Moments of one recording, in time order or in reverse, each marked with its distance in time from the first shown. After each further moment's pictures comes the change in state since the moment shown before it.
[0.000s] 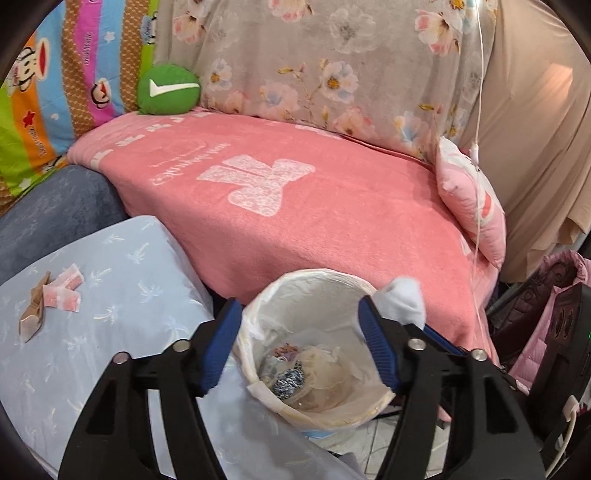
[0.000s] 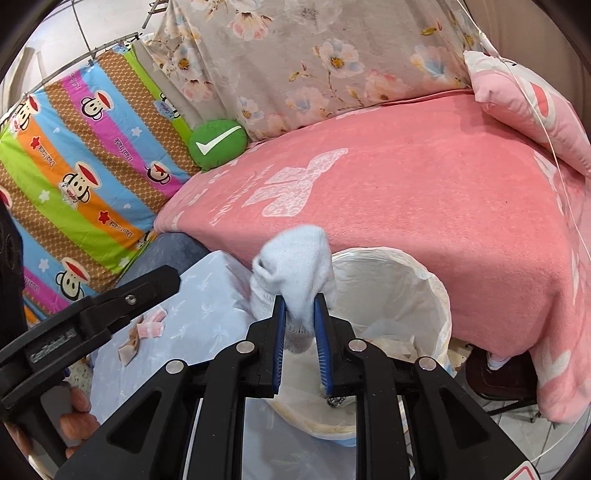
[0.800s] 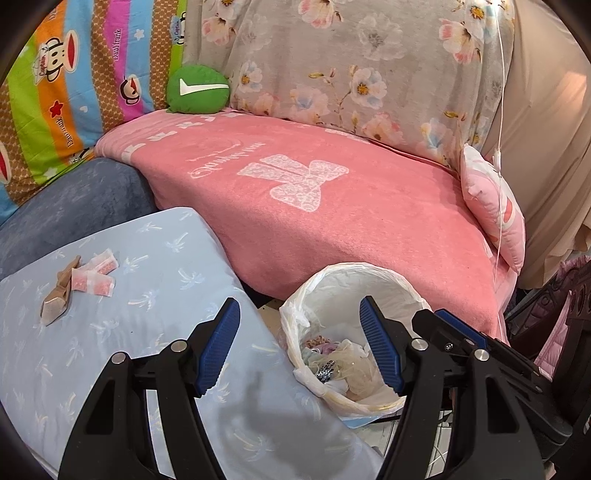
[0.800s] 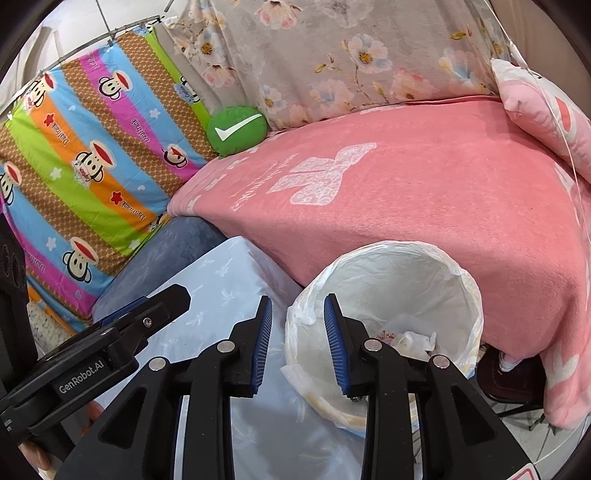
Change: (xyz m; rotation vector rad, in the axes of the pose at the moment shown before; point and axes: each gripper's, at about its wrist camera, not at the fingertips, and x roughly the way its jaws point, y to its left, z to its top) left arm -0.015 0.035 -0.014 -0.043 -0.011 0.072; right arm 0.006 0.041 -0.009 -0.078 0.031 0.037
